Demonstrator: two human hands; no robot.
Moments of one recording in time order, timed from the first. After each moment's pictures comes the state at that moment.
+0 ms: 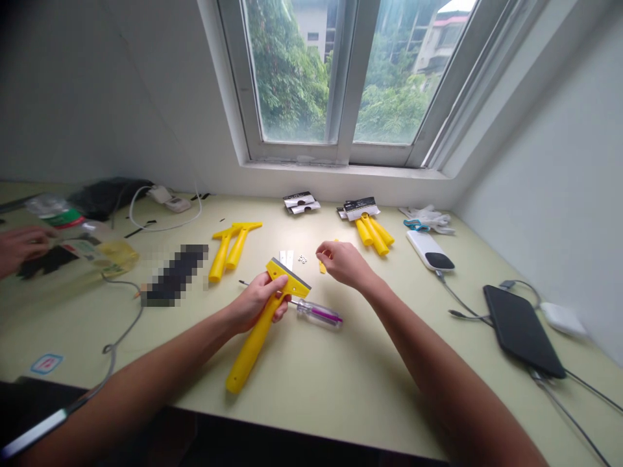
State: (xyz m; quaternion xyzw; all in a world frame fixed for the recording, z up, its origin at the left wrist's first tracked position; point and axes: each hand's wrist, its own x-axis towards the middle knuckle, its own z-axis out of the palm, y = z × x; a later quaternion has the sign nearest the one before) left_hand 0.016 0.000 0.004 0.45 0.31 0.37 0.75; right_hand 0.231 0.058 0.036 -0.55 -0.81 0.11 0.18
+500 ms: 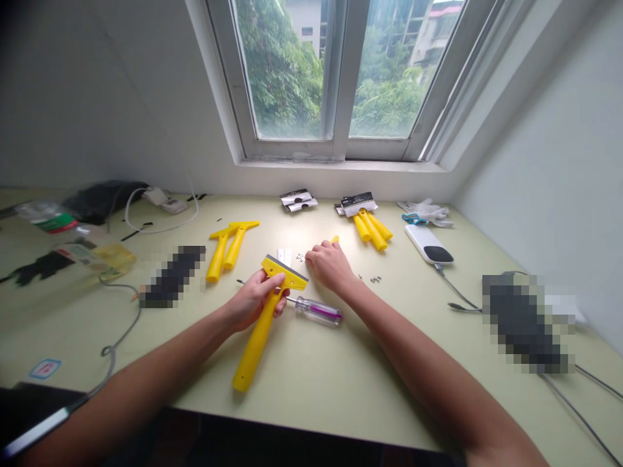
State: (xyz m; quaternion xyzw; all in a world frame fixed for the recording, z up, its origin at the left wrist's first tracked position) left_hand 0.013 0.001 0.008 0.44 0.34 0.37 0.75; right_hand 0.213 0.065 -0.002 -0.50 -0.86 -0.03 0.12
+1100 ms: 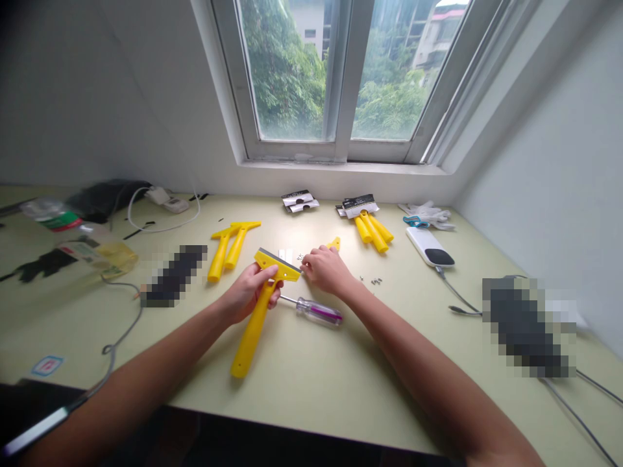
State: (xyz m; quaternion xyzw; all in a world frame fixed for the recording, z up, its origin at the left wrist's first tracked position) left_hand 0.004 0.010 0.013 0.44 0.34 0.41 0.73; right_hand 0.209 0.062 0.000 -0.48 -0.87 0.02 0.12
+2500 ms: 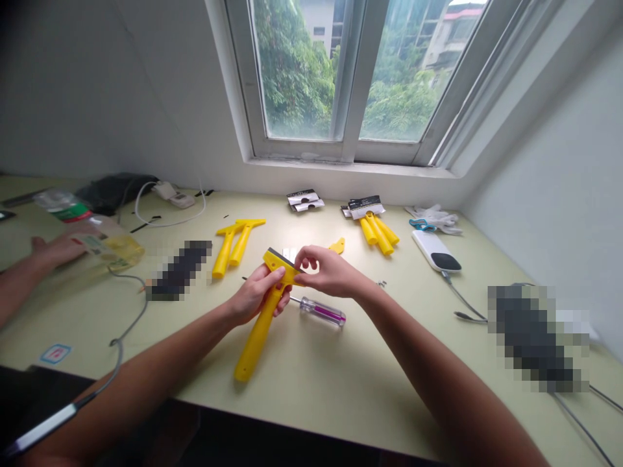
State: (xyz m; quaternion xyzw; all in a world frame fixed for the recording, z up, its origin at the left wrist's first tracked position) left_hand 0.009 0.002 0.013 0.48 0.31 0.39 0.72; right_hand 0.205 0.034 0.056 -0.40 -0.82 0.33 0.24
